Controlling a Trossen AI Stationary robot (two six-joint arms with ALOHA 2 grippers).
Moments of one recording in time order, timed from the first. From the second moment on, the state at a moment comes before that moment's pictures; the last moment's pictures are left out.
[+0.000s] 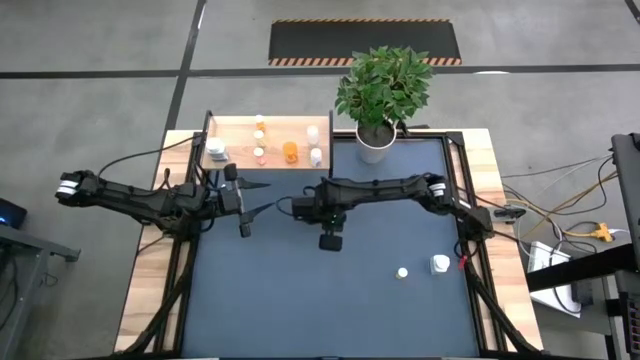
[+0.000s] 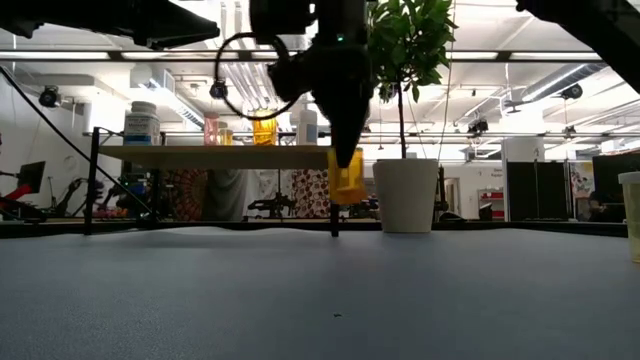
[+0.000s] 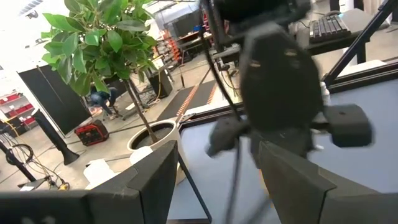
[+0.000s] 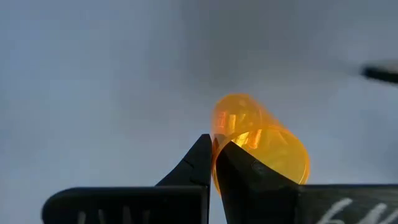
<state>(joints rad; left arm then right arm) -0.15 0.68 0.43 0.25 -0.42 0.35 0.02 2.28 2.15 -1.39 0.03 0.14</state>
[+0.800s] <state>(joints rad) -0.15 0.68 0.43 0.28 -0.42 0.34 0.04 2.28 1.99 -1.22 0.03 0.11</state>
